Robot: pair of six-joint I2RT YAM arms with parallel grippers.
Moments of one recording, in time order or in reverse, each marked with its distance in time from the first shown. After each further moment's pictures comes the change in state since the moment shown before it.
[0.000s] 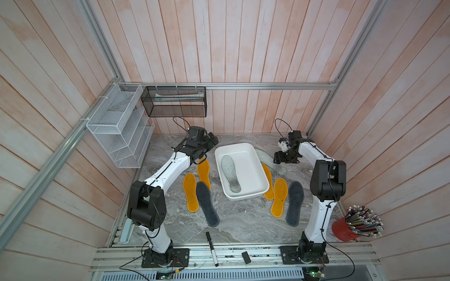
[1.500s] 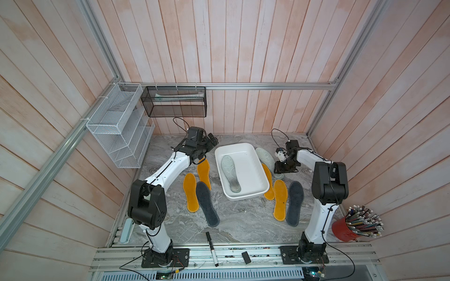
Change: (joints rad) left arm 0.014 0.015 -0.003 0.000 0.051 0.000; right arm 0.021 -0.067 -0.236 0.082 -0.032 -0.036
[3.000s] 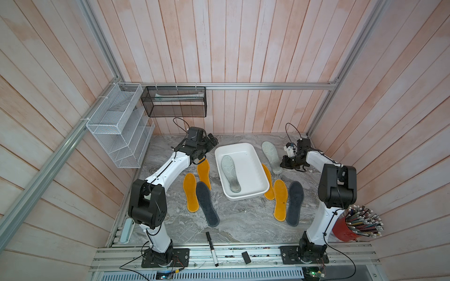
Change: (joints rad) left arm 0.001 0.007 0.000 0.000 -0.001 -0.005; right arm -0.106 -0.069 -0.050 0.148 -0.194 0.138
